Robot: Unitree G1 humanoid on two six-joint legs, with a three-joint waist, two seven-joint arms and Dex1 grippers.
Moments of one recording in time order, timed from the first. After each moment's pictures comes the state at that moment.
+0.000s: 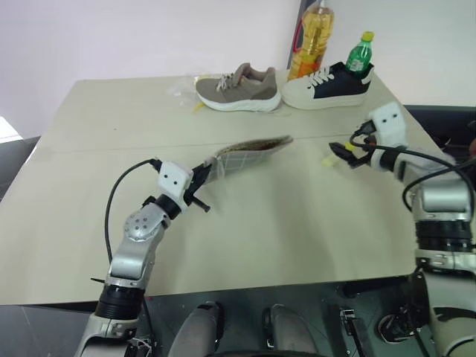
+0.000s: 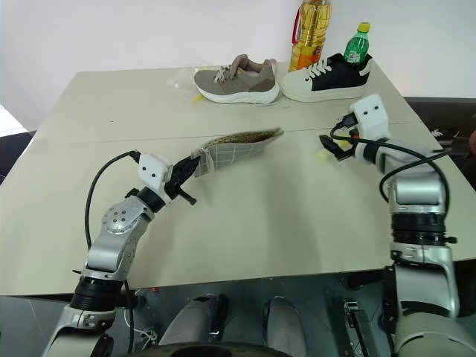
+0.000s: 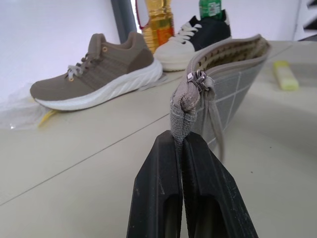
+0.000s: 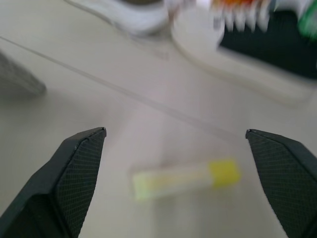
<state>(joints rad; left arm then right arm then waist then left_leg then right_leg) -0.23 0.28 -0.04 -0.10 -0.15 0.08 -0.45 -0.70 -0.53 -0.20 0.29 0.08 0.72 0.47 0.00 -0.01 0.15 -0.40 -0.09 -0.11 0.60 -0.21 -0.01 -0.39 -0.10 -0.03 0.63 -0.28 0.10</state>
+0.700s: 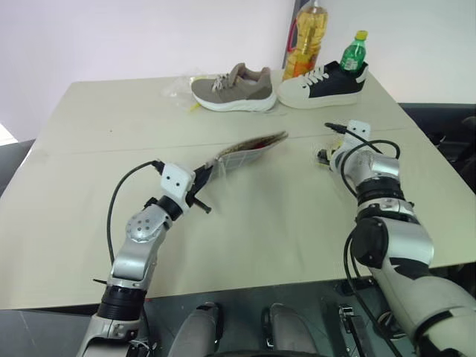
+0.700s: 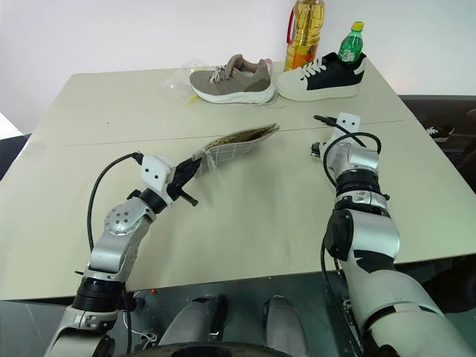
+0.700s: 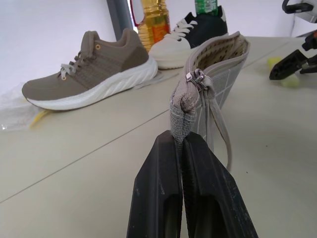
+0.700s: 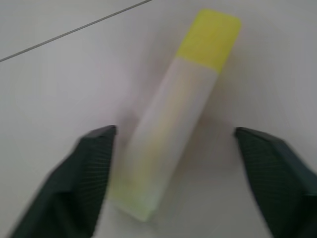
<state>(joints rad) -0.23 0.27 -0.05 -0.09 -0.14 0.07 -0.45 -1.07 -0.33 -0.40 0.98 0.14 0.68 -0.16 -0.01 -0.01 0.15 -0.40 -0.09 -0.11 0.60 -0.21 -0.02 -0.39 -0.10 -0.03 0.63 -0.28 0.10</state>
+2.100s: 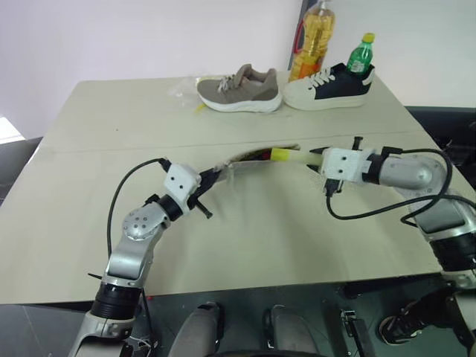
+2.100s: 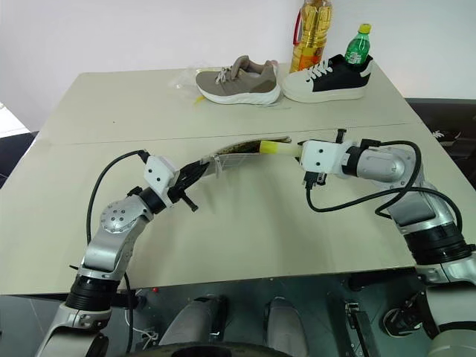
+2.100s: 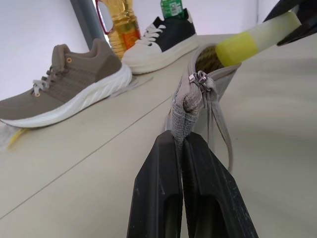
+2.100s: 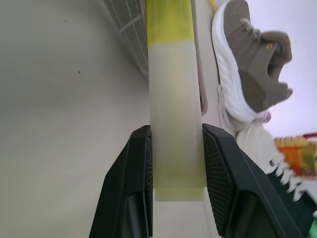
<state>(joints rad) -0.24 0.33 -0.08 -0.15 -0.14 0.08 -0.60 -0.56 -0.89 0.19 0.03 -0.18 -0.09 0.86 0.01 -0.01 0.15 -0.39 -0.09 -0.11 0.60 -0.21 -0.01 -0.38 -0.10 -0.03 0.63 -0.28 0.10</state>
